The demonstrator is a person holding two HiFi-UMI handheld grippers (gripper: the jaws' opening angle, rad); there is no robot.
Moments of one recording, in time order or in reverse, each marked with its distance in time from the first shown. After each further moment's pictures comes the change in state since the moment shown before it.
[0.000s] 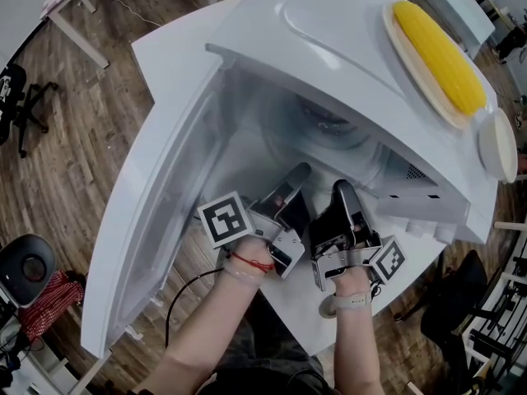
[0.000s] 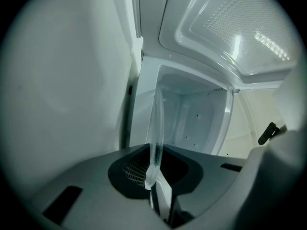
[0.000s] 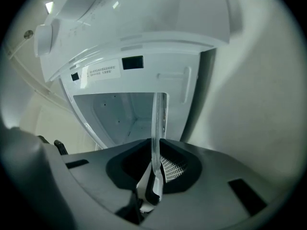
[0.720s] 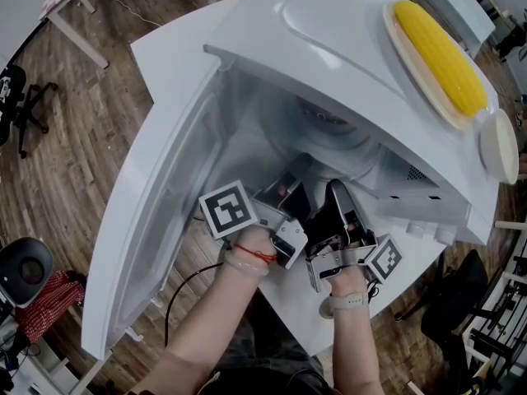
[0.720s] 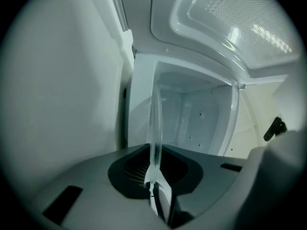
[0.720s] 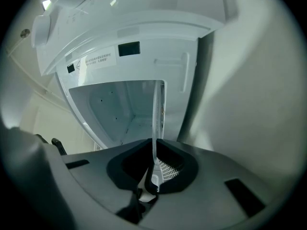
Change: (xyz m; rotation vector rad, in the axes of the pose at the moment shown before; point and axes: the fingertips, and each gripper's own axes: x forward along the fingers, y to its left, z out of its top) left arm 0.015 -0.001 0.010 0.057 0.008 0.025; right arm 0.007 -0.004 -0.012 0.015 0.021 -0.026
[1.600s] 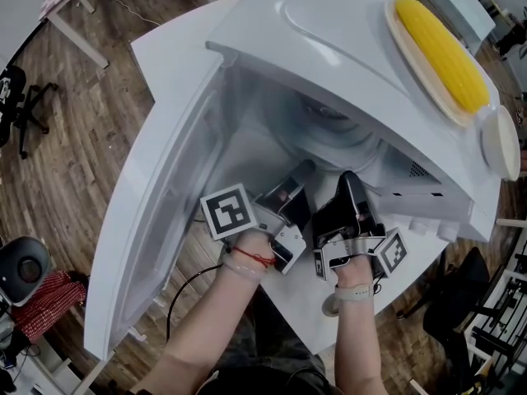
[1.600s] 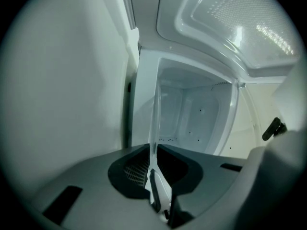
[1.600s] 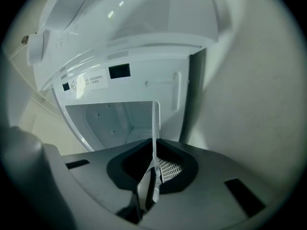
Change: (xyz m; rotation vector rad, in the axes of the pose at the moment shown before) left arm -0.008 0.003 -0.012 -0.029 0.061 0.005; right arm -0.002 -0.006 0.027 0.048 -0.120 -0.008
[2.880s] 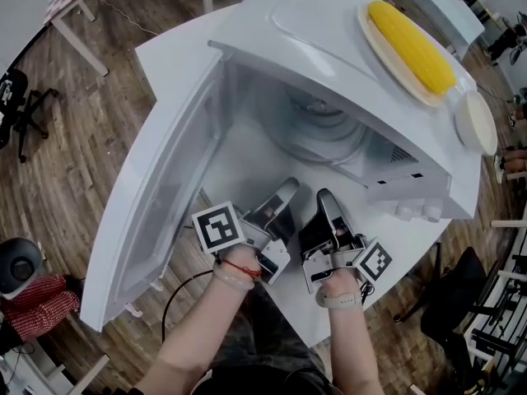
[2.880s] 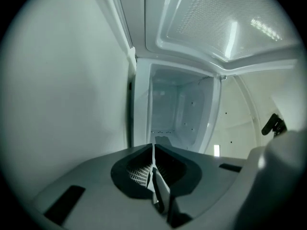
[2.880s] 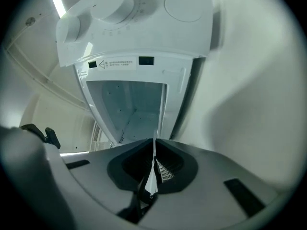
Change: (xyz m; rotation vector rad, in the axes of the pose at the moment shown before) left arm -0.039 -0.007 -0.033 0.041 0.006 -0.004; right arm -0.041 0.006 -0.041 -0.136 0.161 -0.013
